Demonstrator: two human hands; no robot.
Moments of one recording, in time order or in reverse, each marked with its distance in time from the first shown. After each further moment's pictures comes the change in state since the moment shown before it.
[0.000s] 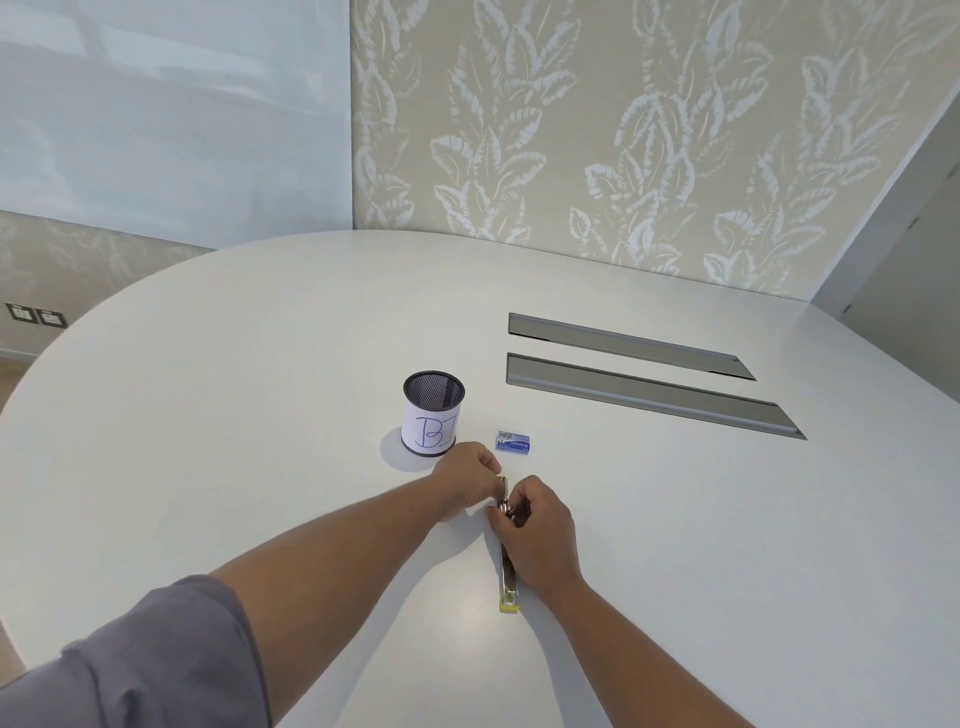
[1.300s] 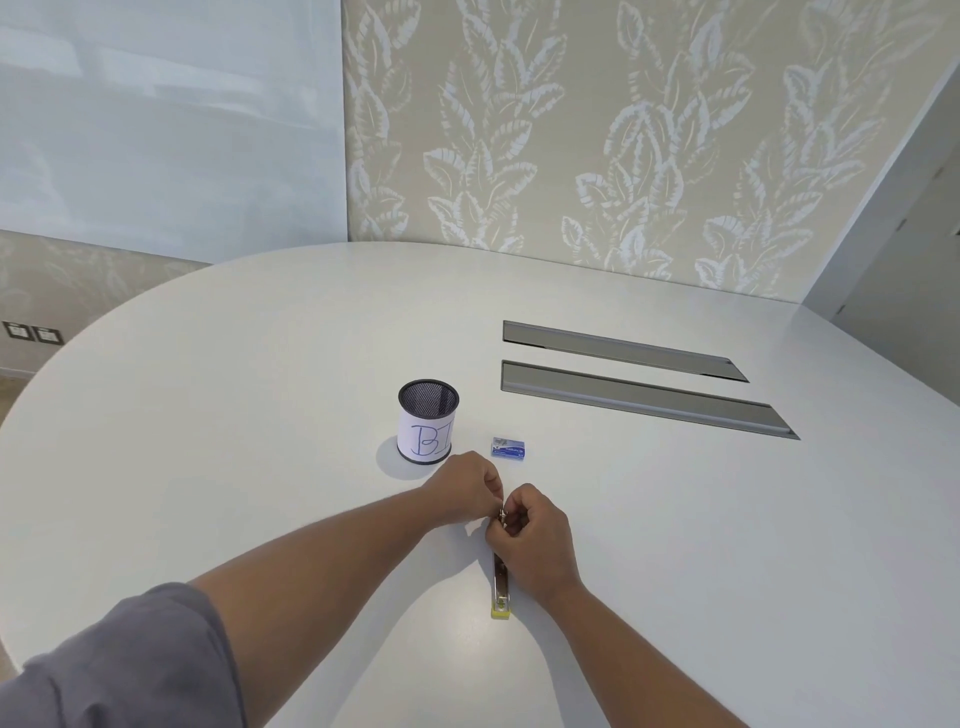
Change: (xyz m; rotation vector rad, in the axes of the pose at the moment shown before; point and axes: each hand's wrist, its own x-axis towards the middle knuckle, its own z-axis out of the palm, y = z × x) left_hand -0.009 0.001 -0.006 0.423 -0.059 0.289; right_hand -0.005 -0.007 -0.009 0.099 -0.020 0.026
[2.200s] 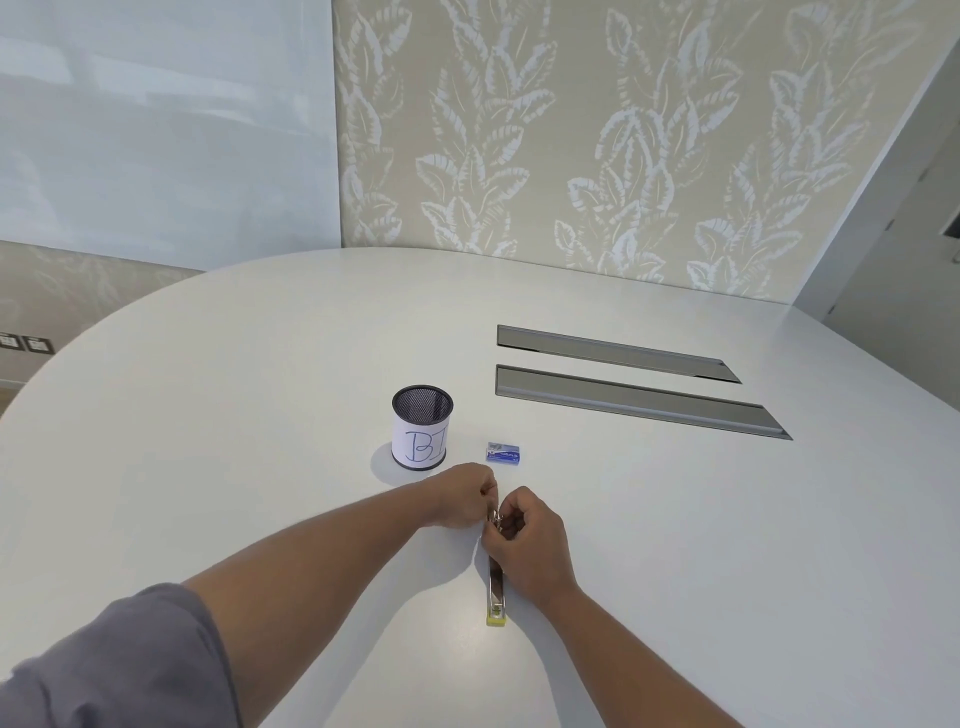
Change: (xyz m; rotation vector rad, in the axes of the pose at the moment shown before) left_hand 0.009 -0.004 -0.004 0.127 -0.169 0.043; right_hand 0.004 0.008 0.003 0.000 -0.023 0.017
